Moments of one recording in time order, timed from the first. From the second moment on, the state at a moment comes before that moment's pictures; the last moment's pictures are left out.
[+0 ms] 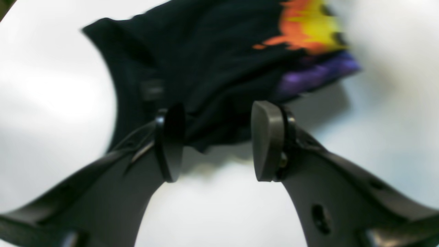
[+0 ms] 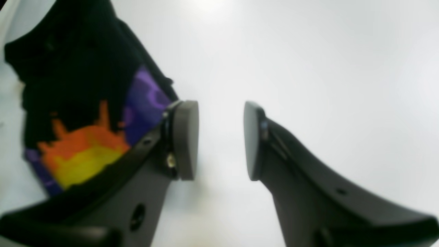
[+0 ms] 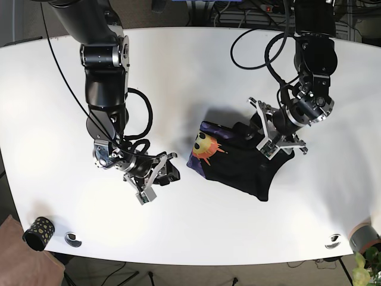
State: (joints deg) left arm 0.1 -10.7 0.4 102.1 -7.1 -35.7 44.2; right arm 29.8 3.9 3.0 50.0 12.1 39.4 -29.7
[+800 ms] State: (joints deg) left arm -0.2 -9.6 -10.2 106.4 -6.5 -35.3 44.1; right arm 16.4 1.3 -17.1 62.6 13.6 39.5 -29.1
